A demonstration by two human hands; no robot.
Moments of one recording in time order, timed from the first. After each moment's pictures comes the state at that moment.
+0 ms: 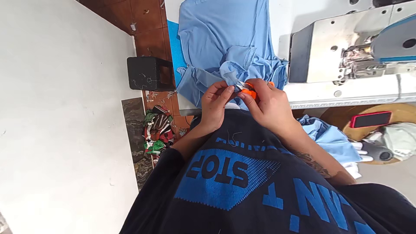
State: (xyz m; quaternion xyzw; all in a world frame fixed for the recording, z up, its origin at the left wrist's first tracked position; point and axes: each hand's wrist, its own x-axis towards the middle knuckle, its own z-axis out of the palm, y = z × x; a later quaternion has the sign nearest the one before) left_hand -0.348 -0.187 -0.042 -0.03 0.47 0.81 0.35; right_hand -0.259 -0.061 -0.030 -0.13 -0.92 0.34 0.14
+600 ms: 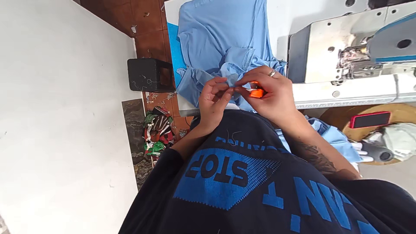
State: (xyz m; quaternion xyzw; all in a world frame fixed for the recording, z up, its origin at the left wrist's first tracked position) left_hand -0.350 -0.193 -0.049 0.12 0.56 0.78 0.27; right_hand -0.275 -0.044 -0.023 -0.07 -0.87 0.44 0.22
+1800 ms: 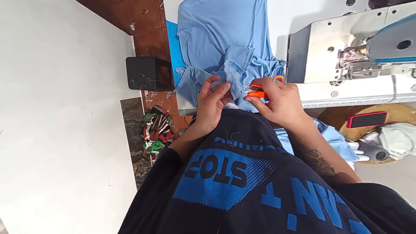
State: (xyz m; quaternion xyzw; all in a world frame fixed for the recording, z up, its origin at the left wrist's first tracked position) left_hand -0.360 -0.188 -0.027 -0.09 0.45 0.79 0.41; right_hand -0.248 -0.028 -0.041 -0.04 -0.94 0.31 0.16
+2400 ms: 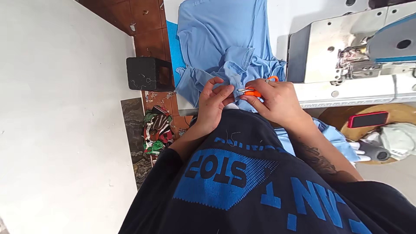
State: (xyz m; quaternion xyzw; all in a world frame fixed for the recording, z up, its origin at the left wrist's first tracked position) left_hand -0.357 -0.189 -0.027 -0.06 0.47 0.78 0.42; right_hand -0.256 -0.030 -0.038 -0.02 -0.94 0.31 0.16
